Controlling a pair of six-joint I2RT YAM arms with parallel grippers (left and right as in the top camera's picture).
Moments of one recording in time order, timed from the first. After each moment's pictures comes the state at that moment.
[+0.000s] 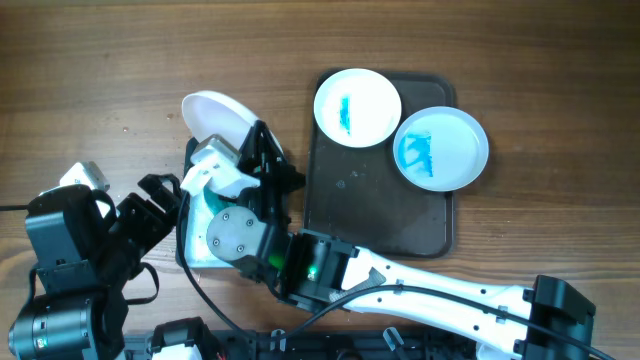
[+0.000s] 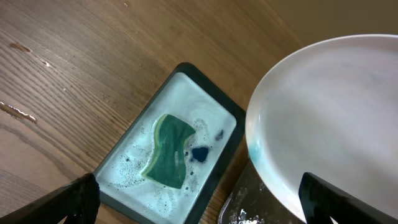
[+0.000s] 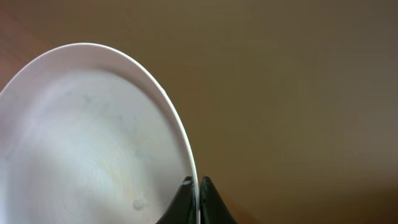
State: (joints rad) left arm 0.17 0.77 1.15 -1.19 0.09 -0.59; right arm 1.26 1.65 1.32 0.14 1.18 -0.58
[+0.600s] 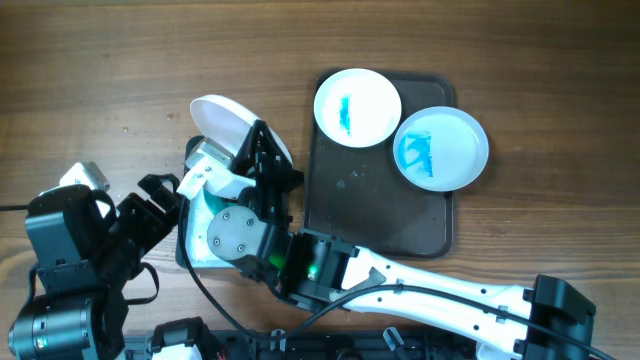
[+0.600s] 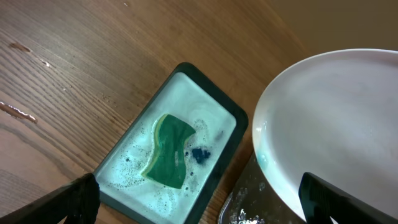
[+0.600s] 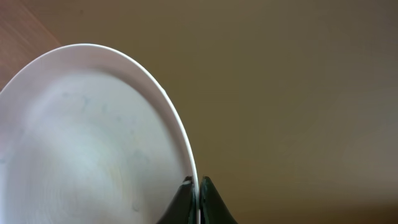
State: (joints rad) left arm 0.17 0.77 1.15 -1.19 0.09 -0.59; right arm 1.26 1.65 1.32 0.14 1.18 -0.71
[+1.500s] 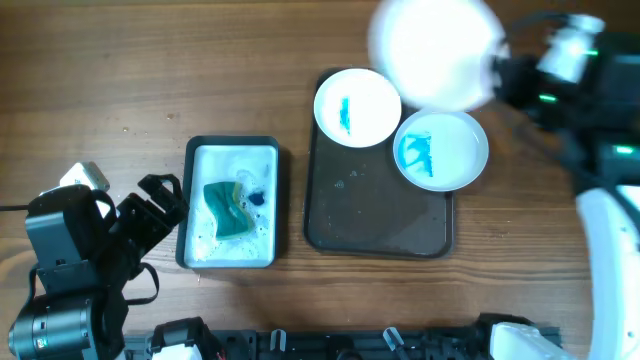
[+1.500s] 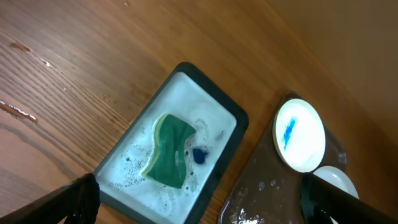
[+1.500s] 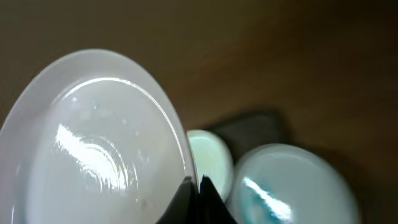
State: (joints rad) left arm 0.17 0.77 1.15 -1.19 0.09 -0.59; right arm -0.16 1.30 1.34 -0.69 -0.31 0.52
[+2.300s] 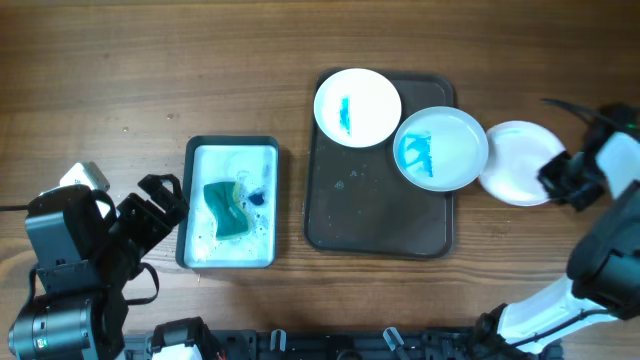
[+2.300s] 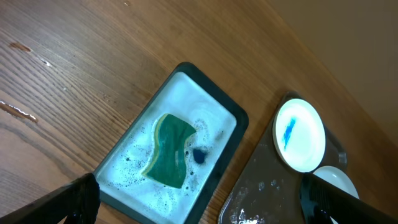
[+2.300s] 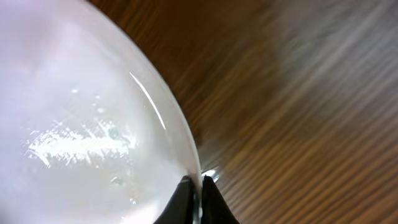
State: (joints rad) left arm 0.17 0.77 1.15 -1.19 0.09 -0.59; right arm -0.48 1.86 1.17 -0.87 0.11 0.42
